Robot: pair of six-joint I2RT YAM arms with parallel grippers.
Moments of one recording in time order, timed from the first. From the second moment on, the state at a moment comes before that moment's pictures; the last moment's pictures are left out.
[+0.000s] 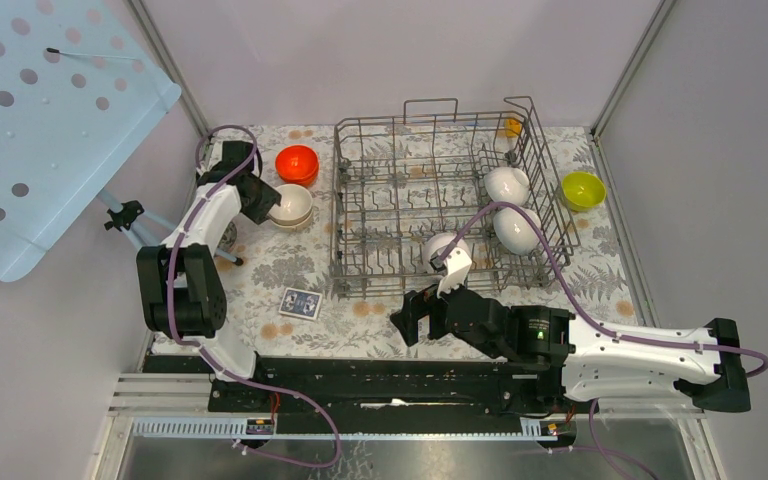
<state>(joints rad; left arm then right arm) 0.03 1.66 1.30 -0.63 -0.08 -0.91 1.37 0.93 0.79 -0.37 0.50 0.66</state>
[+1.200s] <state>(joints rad) 0.03 1.67 1.26 -0.62 -0.13 -0.89 1.37 0.92 0.78 -0.39 0.51 0.66</state>
